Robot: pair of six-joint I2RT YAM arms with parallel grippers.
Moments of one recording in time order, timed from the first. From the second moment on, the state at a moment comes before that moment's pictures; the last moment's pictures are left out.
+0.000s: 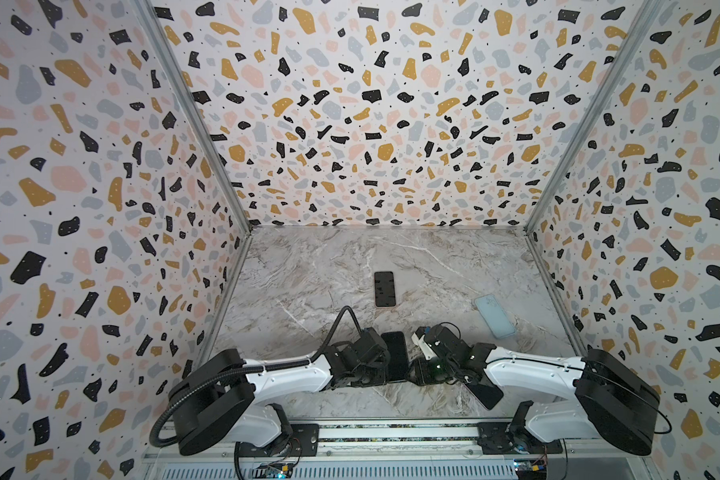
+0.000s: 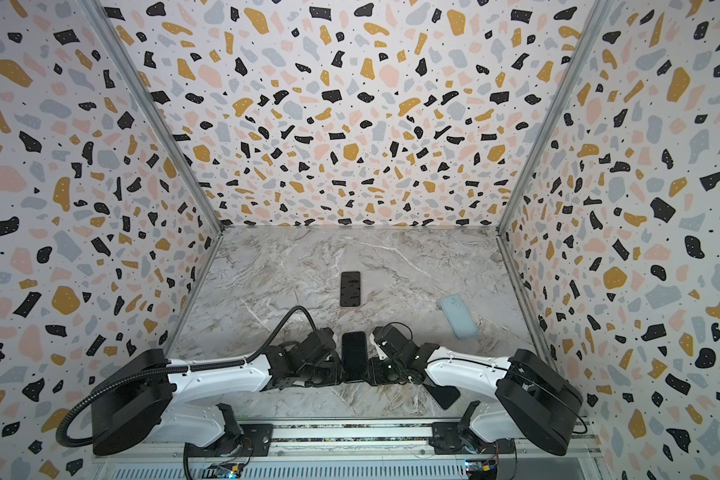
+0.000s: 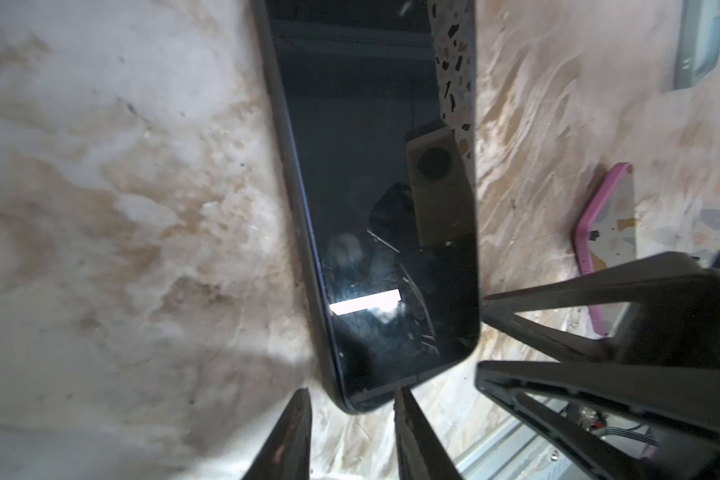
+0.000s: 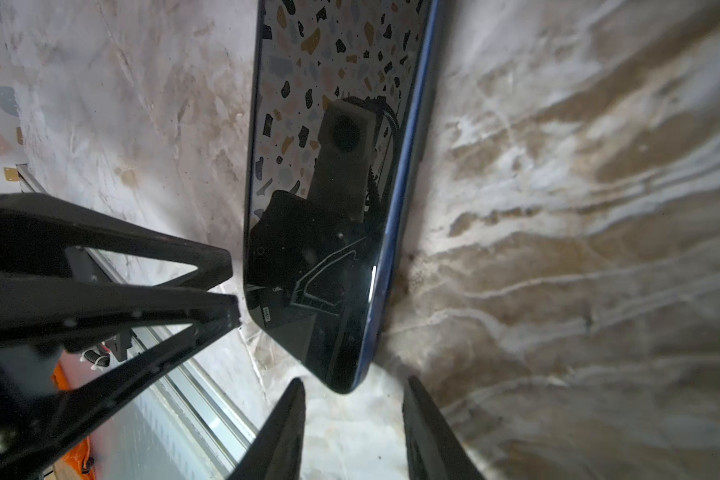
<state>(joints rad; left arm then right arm) -0.99 1.38 0.57 -0.21 0.16 -0.98 0.93 1.33 0.53 -0.19 -0.32 0.75</state>
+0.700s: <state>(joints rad) -0.99 1.40 0.56 -0.17 0.17 -0.97 0.95 1.36 0.55 -0.17 -0.32 0.76</state>
